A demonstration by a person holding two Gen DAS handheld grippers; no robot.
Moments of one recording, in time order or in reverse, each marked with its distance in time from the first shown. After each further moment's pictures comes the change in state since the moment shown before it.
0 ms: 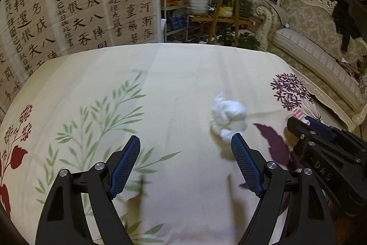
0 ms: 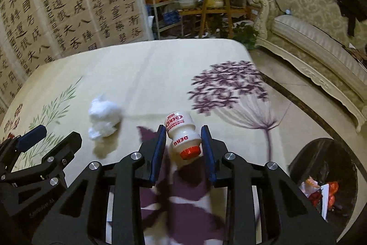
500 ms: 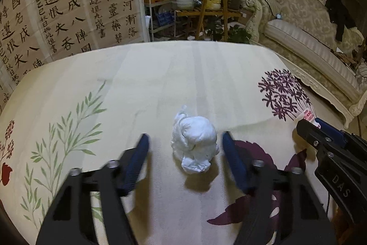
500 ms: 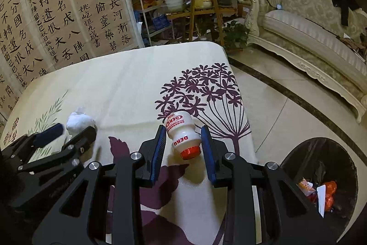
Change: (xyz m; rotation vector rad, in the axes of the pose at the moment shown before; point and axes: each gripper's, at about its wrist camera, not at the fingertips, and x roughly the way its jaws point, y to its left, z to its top) left arm 0.032 -0.032 0.016 0.053 0.041 -0.037; right arm 0.005 -0.032 0.006 0.051 -0.010 0.007
